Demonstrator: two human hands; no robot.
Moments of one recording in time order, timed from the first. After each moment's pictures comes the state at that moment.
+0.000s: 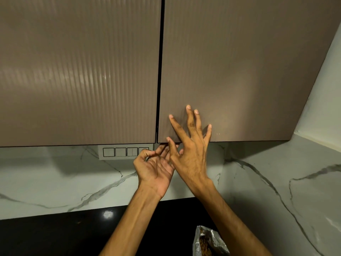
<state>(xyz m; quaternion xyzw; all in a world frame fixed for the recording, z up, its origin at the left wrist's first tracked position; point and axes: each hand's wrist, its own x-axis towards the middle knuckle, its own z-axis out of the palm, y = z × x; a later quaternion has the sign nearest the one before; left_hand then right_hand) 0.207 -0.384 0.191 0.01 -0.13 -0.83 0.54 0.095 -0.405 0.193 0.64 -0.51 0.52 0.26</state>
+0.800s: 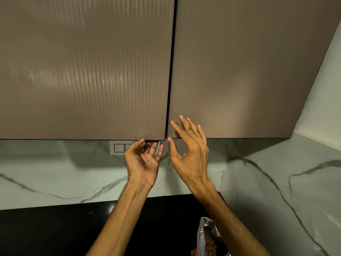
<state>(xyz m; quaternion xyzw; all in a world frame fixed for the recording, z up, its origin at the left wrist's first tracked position) 0.260 -0.381 0.190 0.11 -0.15 -0.74 0.65 0.129 -0.363 0.194 0.64 -0.45 0.59 0.19</state>
